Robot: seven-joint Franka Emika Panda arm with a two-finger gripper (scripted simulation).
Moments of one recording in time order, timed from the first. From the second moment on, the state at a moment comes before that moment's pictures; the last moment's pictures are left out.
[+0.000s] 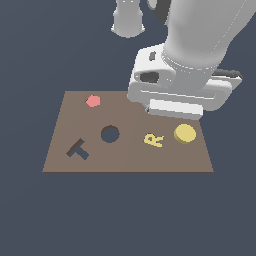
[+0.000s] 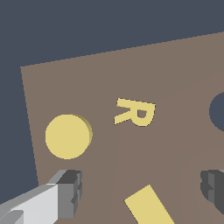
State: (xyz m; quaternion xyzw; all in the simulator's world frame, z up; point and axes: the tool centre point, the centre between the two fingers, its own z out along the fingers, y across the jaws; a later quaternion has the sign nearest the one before) arm 0.009 0.101 0.121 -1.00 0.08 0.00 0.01
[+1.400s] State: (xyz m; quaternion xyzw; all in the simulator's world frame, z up) arm 0.035 0.179 0.042 -0.99 0.17 0.00 0.00
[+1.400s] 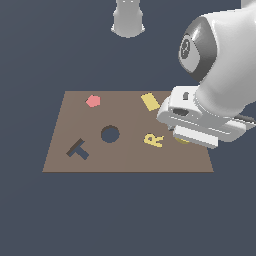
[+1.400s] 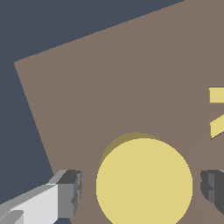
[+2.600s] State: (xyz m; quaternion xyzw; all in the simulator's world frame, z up) arm 0.034 0.160 0.031 -0.99 0.17 0.00 0.00
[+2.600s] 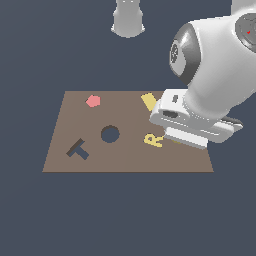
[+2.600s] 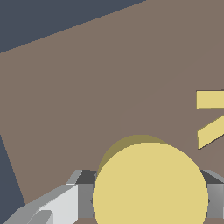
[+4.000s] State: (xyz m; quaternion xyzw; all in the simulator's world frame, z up) arm 0.030 -0.059 0.041 -0.98 0.19 0.00 0.00
